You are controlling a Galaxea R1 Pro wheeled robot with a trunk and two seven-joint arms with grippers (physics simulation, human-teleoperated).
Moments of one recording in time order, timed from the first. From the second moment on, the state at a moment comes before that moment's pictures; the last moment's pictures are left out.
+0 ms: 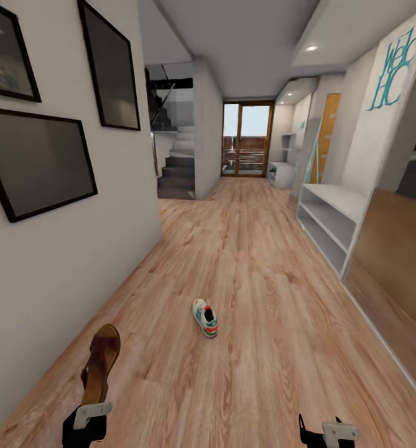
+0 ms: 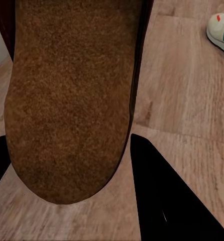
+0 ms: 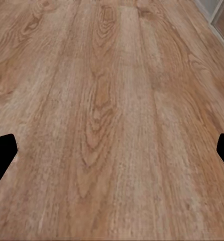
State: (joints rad) left arm -0.25 0.10 0.18 -0.46 -0.02 -0.42 -0.06; right arm -0.18 -0.10 0.12 -0.47 -0.06 -0.53 -0.22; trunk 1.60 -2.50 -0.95
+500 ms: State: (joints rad) left arm -0.25 0.10 0.17 -0.46 -0.02 -0.42 -0.06; right arm -0.18 -0.09 0.11 -0.47 -0.06 -0.53 -0.22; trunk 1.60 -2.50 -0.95
